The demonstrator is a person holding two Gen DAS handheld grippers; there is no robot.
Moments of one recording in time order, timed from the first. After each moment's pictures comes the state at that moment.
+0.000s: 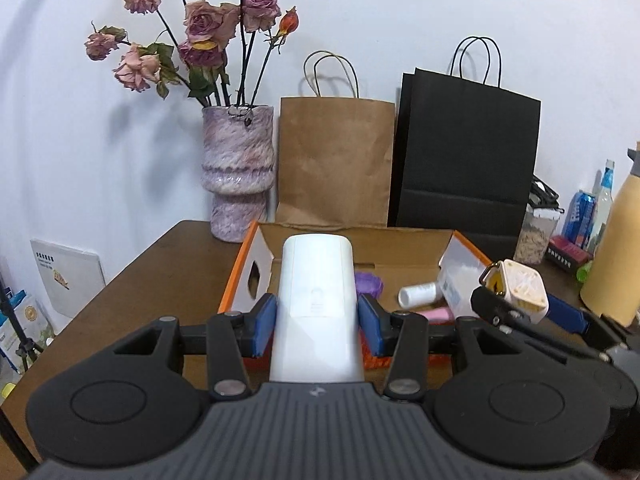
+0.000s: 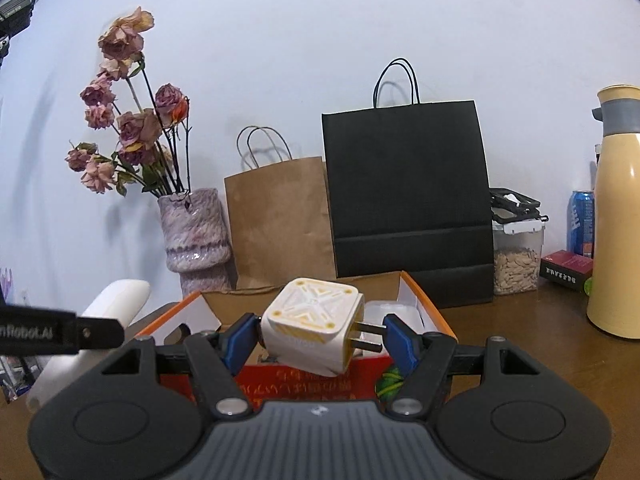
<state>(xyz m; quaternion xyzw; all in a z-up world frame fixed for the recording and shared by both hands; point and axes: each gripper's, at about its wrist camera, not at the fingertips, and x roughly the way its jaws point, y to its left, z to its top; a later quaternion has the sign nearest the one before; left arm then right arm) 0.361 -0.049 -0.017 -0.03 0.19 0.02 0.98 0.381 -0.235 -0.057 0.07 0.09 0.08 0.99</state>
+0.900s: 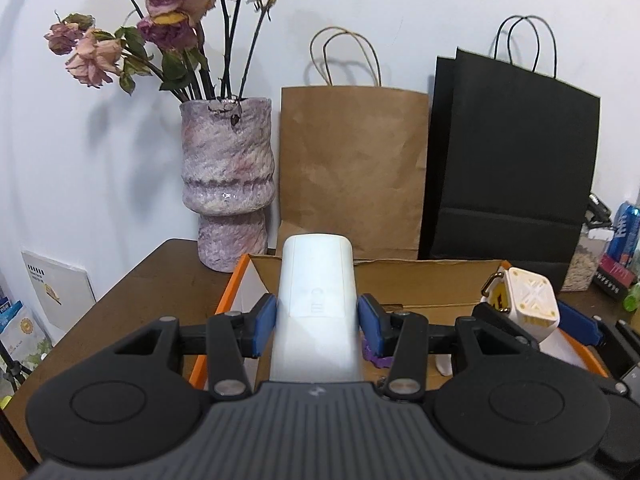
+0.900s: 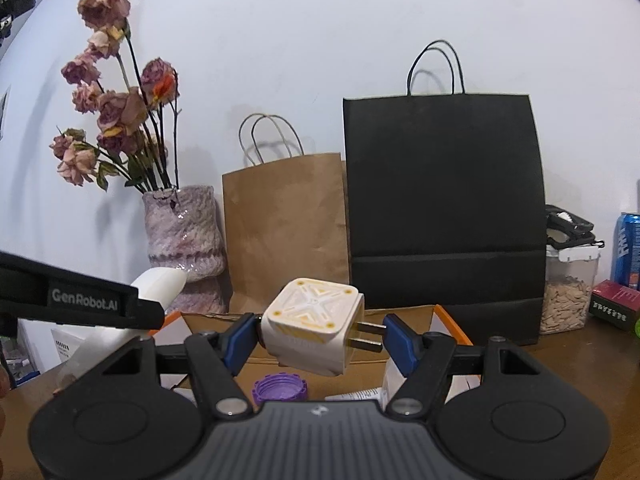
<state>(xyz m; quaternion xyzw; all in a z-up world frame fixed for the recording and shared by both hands) 0.484 -0.043 -0.025 -0.02 0.20 0.04 0.98 0.488 -0.215 -0.061 0.04 0.09 0.10 0.99</state>
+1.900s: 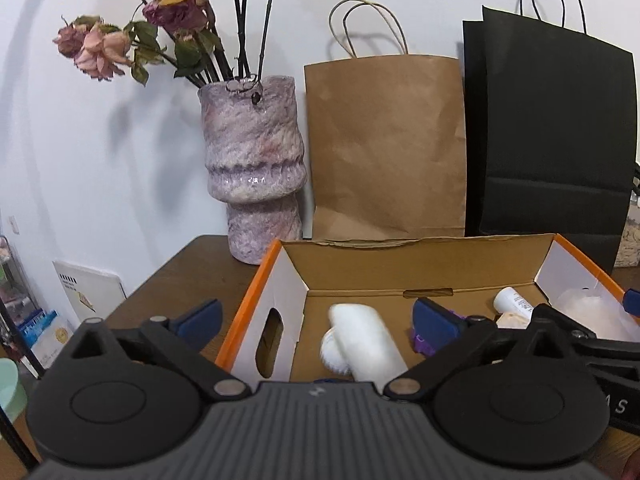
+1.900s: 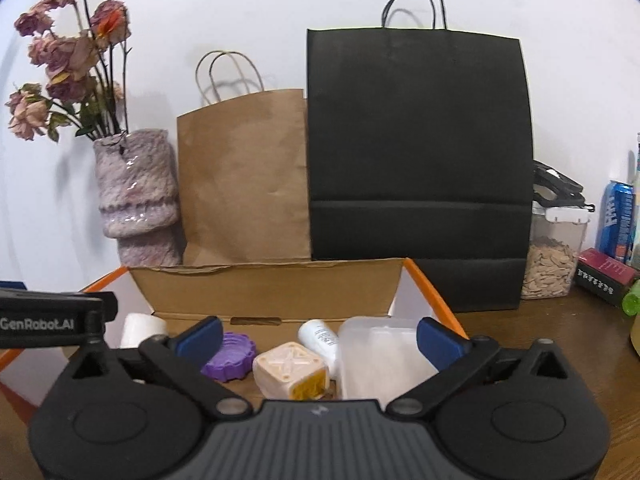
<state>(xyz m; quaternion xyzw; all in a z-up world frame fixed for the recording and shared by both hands) 0.505 -0.041 -0.049 0.02 0.21 0.09 0.97 0.520 -0.224 -0.079 0.03 0.16 0.05 0.98</state>
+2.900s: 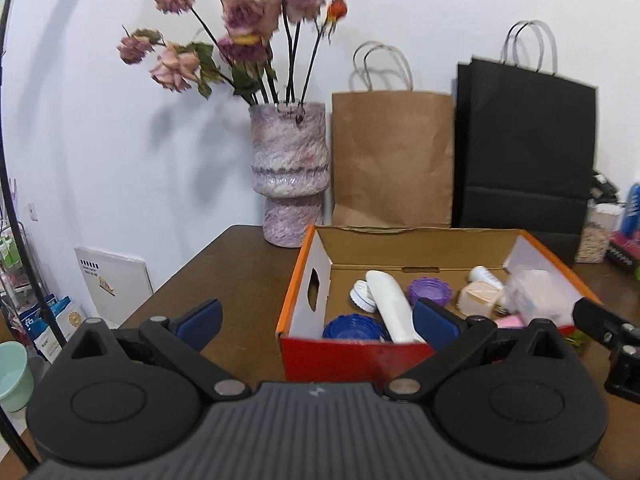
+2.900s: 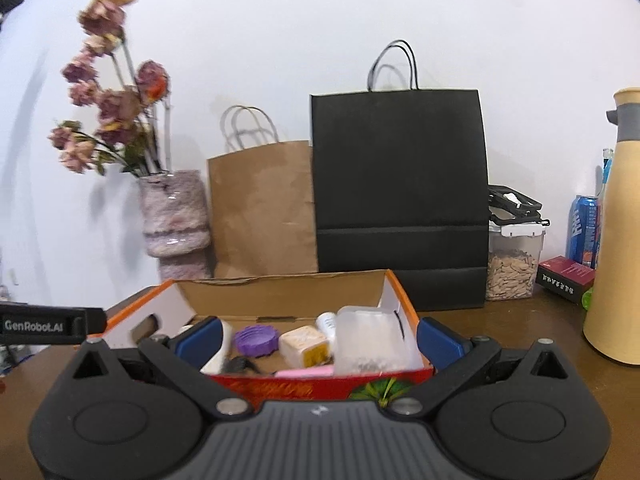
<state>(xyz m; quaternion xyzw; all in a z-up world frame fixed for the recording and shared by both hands) 0.374 -0.031 -0.020 -0.01 0.20 0.09 0.98 0.391 -0.246 -0.044 0.04 0.13 0.08 0.99</state>
